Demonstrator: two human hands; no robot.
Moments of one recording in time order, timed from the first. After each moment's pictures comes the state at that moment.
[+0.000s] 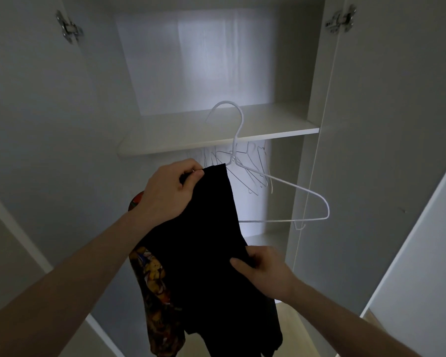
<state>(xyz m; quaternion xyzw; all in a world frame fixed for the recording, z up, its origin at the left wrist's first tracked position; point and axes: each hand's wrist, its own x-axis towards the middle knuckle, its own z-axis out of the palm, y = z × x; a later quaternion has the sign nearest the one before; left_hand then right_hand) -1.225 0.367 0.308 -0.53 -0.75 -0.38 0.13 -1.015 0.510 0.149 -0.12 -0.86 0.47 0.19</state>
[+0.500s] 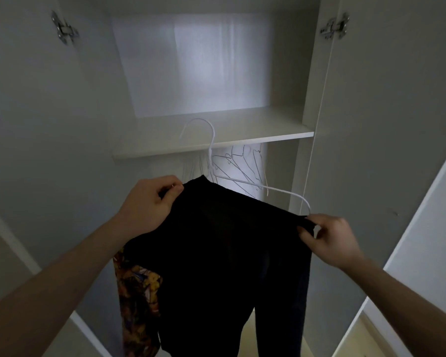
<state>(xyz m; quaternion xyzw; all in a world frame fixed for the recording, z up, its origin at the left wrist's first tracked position) -1.242 0.338 0.292 -0.53 -0.75 -0.38 0.09 -0.945 0.629 0.190 -0.19 -0.89 0.18 0.36</state>
